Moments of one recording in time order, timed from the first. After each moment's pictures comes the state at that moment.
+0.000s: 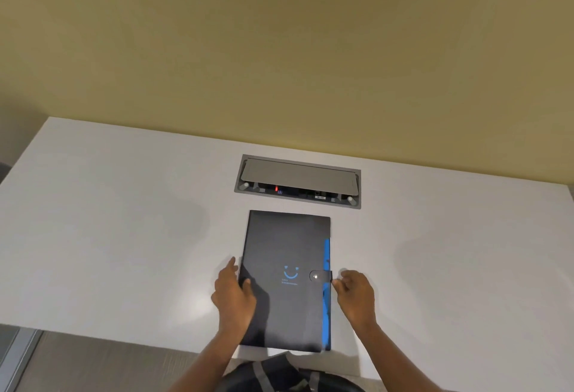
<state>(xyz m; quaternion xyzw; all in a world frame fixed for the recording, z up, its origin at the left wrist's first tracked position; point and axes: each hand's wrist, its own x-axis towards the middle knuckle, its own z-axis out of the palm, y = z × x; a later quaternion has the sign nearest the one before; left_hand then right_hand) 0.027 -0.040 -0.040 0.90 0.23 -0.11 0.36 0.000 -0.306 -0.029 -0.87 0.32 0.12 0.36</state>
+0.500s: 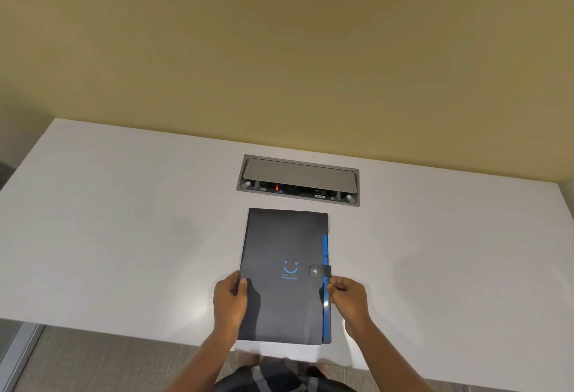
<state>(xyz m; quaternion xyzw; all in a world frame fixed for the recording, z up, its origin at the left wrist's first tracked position) 0.006 -0.022 -0.040 0.82 0.25 -0.13 0.50 -0.019 -0.287 -0.029 -0.74 0.41 0.16 0.51</state>
